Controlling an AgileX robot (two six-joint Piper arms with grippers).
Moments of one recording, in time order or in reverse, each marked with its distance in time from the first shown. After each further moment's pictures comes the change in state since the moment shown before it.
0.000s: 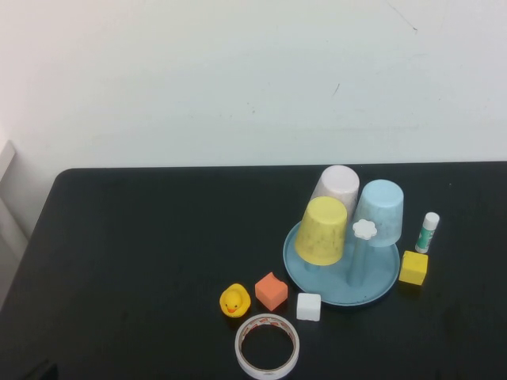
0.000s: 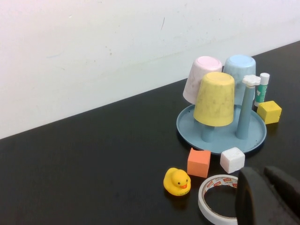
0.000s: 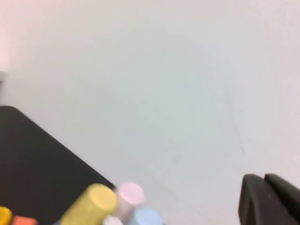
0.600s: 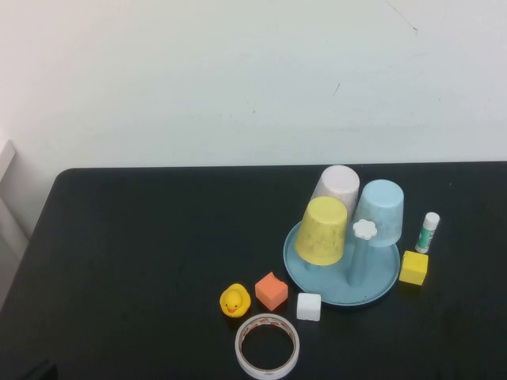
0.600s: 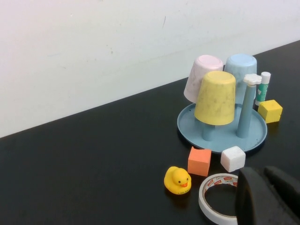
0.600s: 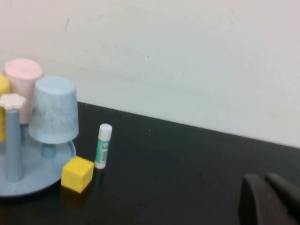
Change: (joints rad) right arm -0.134 -0.295 0.382 -1.247 -0.162 1.443; left arm 0.000 0.000 0.000 0.000 0.006 0.000
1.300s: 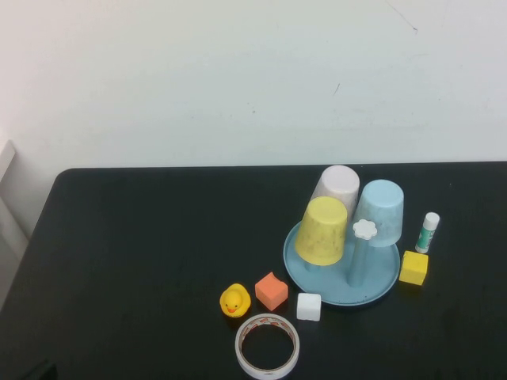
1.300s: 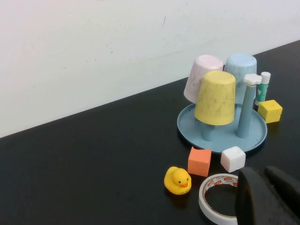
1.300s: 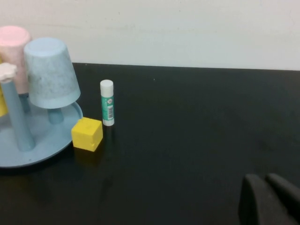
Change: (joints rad) right arm 0.003 -0.010 -0.002 -0.087 0.178 0.255; left arm 0.000 0.000 0.000 0.000 0.000 0.000
